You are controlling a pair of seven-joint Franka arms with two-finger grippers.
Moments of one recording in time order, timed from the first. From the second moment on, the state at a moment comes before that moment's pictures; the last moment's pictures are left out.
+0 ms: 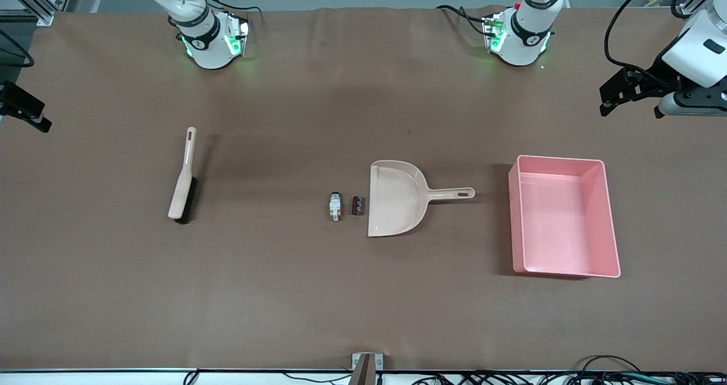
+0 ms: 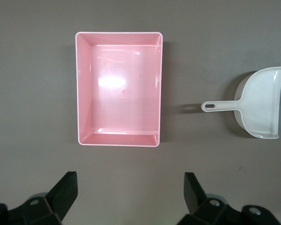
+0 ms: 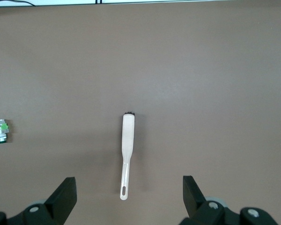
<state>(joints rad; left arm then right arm) -0.01 -0.08 -0.11 -1.61 0.01 1.57 -0.06 -0.06 -0.01 -0.02 -1.47 -0.01 1.55 -0.04</state>
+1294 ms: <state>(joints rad) -0.08 0.16 -0.26 -1.60 0.05 1.66 0.07 0.00 0.20 -0.02 -1.48 -0.01 1.53 -0.05</state>
